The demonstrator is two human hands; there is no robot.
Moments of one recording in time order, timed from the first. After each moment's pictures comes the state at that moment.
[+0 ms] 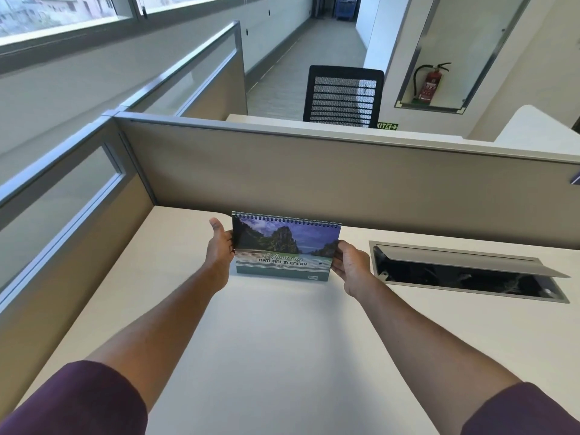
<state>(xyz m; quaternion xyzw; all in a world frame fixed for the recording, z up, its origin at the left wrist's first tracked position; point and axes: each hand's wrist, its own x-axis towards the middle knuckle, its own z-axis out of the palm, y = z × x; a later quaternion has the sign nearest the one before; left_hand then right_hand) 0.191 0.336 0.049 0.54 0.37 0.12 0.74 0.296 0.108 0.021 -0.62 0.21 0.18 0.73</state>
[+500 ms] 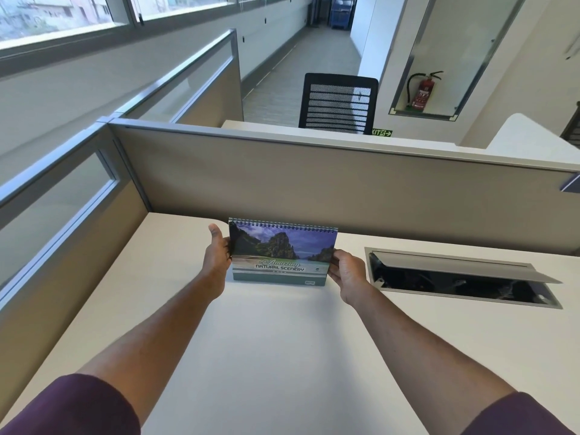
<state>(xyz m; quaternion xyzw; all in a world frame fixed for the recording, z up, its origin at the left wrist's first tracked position) 0.197 0.340 0.041 0.56 0.36 0.10 0.74 0.298 0.106 0.015 -0.62 0.20 0.18 0.73</state>
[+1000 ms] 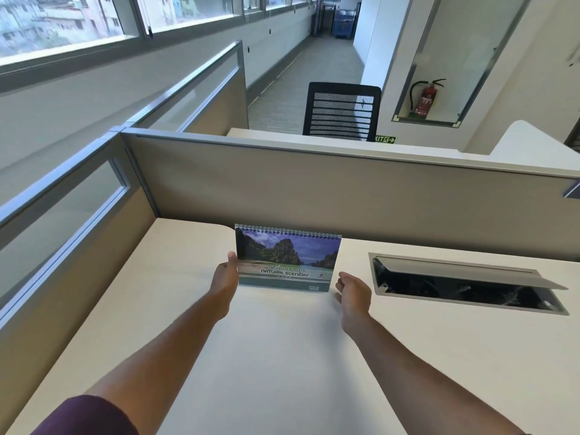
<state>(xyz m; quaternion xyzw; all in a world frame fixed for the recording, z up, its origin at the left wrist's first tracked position) 0.178 0.338 0.012 0.62 0.42 0.03 0.66 0.269 0.096 -0.018 -0.65 0.26 0.12 0.70</state>
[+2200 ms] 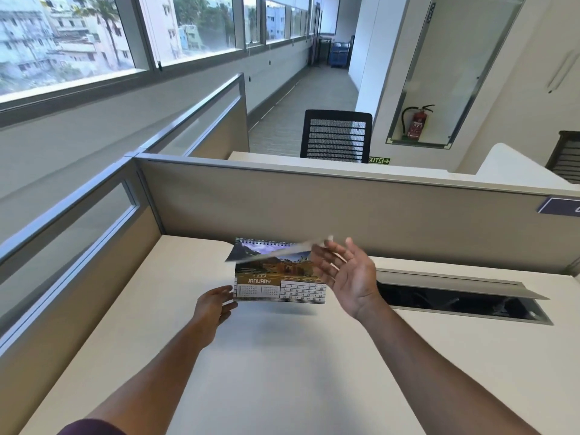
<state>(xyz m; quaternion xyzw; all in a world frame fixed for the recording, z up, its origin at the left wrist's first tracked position) 0.128 0.343 0.010 0.56 0.42 0.05 0.71 0.250 0.084 0.105 -0.47 0.02 0.26 0.84</state>
